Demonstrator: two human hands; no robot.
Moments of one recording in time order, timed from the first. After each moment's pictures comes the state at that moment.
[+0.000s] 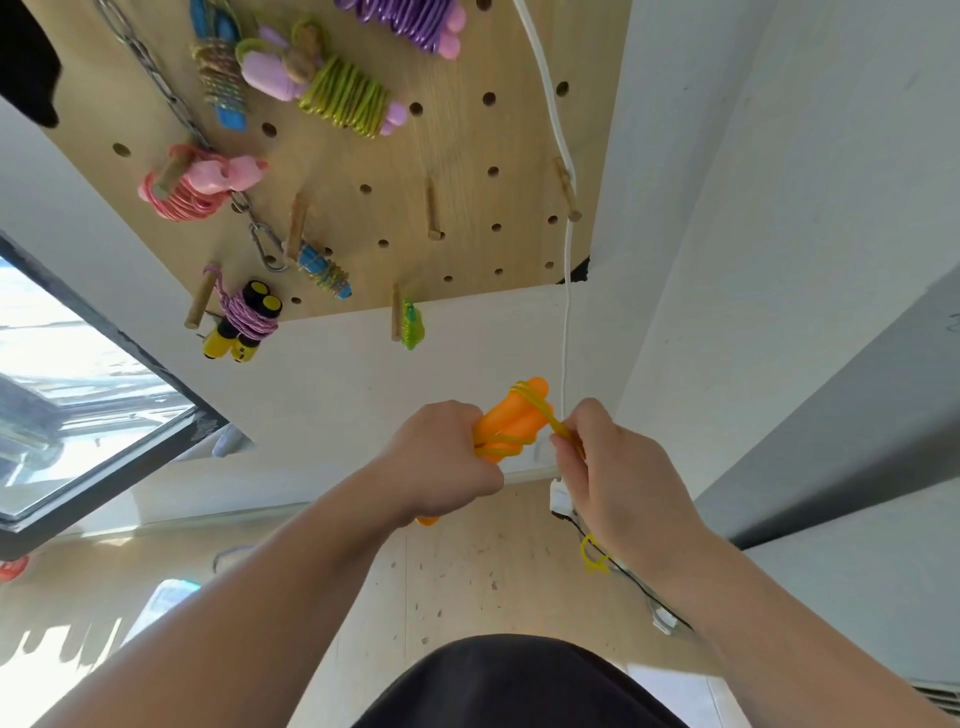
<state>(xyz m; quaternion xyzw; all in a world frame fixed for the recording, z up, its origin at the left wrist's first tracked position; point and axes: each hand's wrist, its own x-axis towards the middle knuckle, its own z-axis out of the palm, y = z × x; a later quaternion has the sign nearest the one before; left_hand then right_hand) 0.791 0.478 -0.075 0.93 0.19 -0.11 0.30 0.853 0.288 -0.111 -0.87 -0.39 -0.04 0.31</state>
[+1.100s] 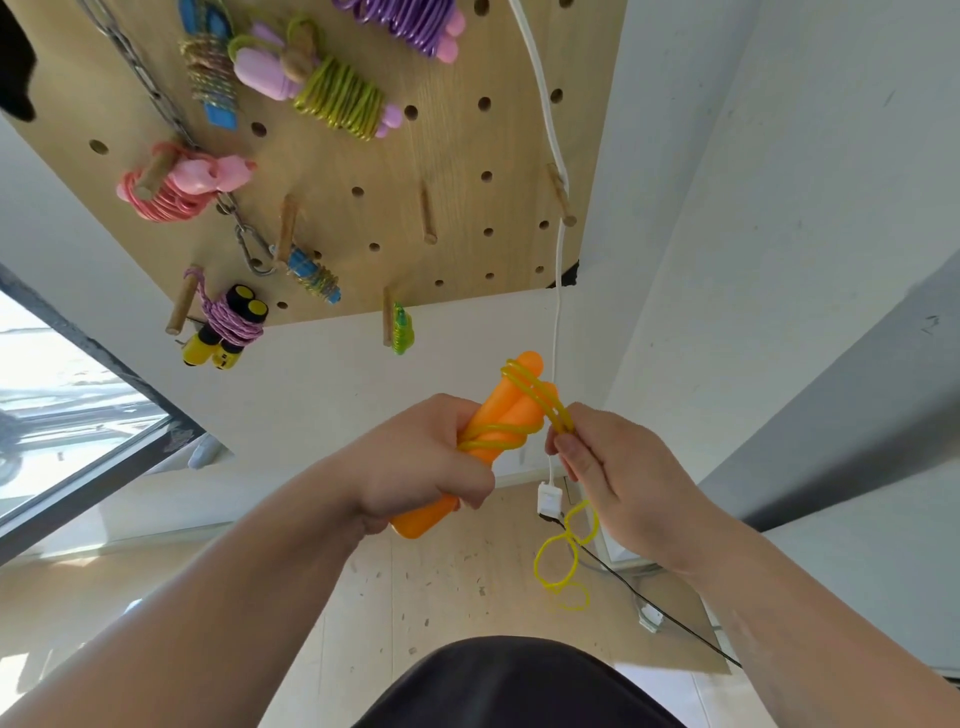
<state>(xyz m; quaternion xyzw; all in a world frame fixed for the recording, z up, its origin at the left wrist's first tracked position) 0.775 0.496 -0.041 0.82 0.09 -0.17 0.53 0.861 0.288 -0.100 -0.81 -0.44 0.05 0.39</state>
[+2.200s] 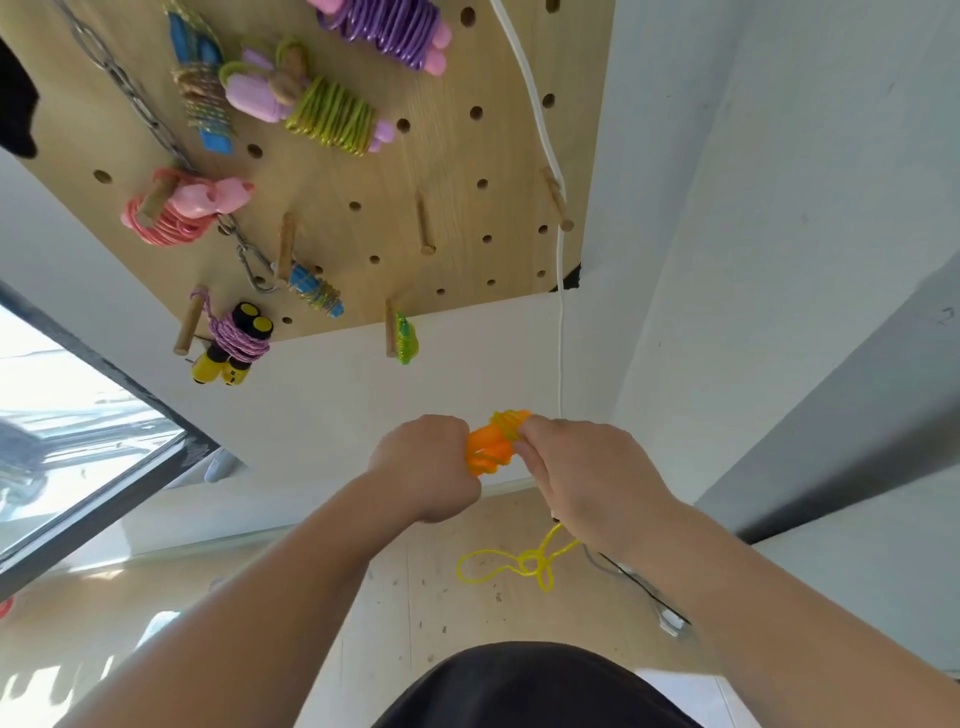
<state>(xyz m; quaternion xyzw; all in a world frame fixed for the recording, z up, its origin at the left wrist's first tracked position) 0.805 0.496 -0.088 0.97 0.16 -0.17 0.08 0.859 0.322 -0.096 -0.89 -0.43 0.05 0.16</state>
